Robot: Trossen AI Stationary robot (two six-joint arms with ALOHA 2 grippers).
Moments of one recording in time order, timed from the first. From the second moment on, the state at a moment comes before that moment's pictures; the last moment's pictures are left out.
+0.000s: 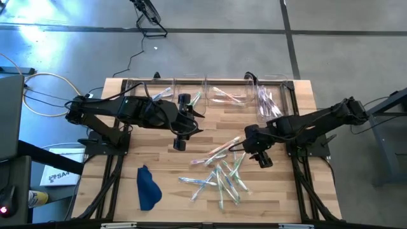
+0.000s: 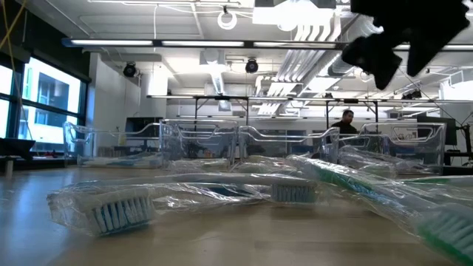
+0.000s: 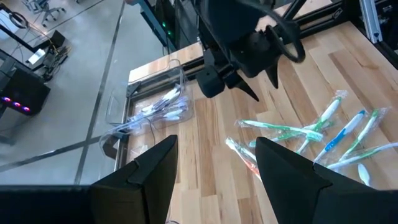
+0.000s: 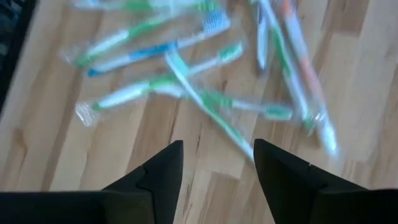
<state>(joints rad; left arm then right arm) -0.19 1.47 1.78 -0.80 -0.33 0.28 0.20 1.25 0.94 -0.81 -0.13 -0.01</state>
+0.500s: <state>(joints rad) -0.19 1.47 1.78 -0.80 -0.33 0.28 0.22 1.25 0.78 -0.64 -0.07 0.00</state>
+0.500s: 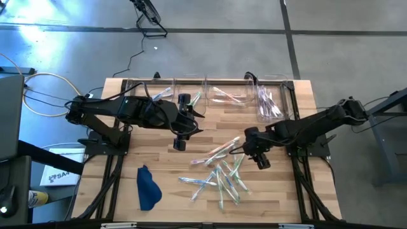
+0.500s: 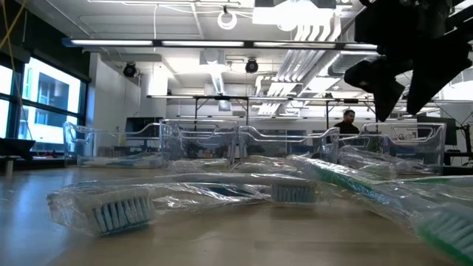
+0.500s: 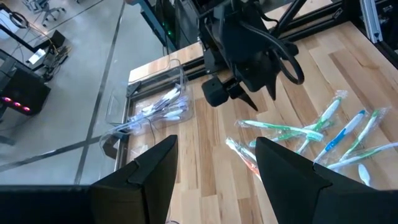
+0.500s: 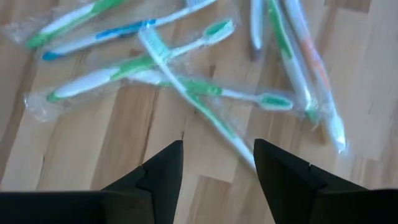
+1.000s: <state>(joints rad) -0.19 1.47 1.78 -0.80 -0.34 0.28 0.22 1.46 0.73 -0.46 -0.05 0.00</state>
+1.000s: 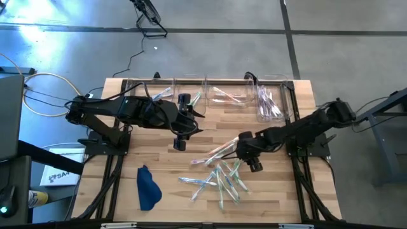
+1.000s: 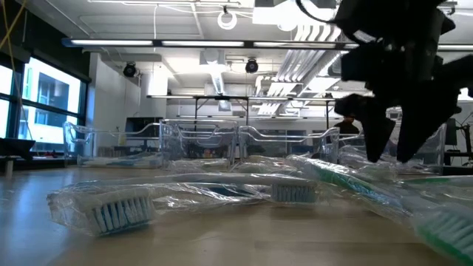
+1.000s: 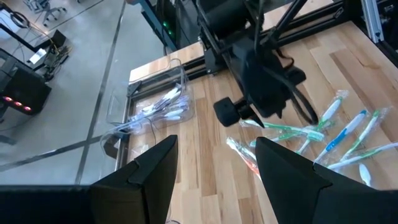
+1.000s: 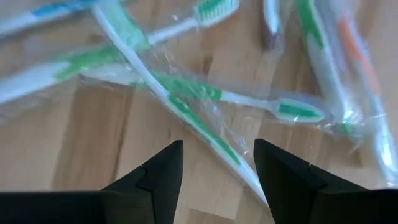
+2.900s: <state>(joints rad) -0.12 1.47 1.78 -0.52 -0.38 0.28 0.22 0.95 0.79 -0.62 0.04 0.14</state>
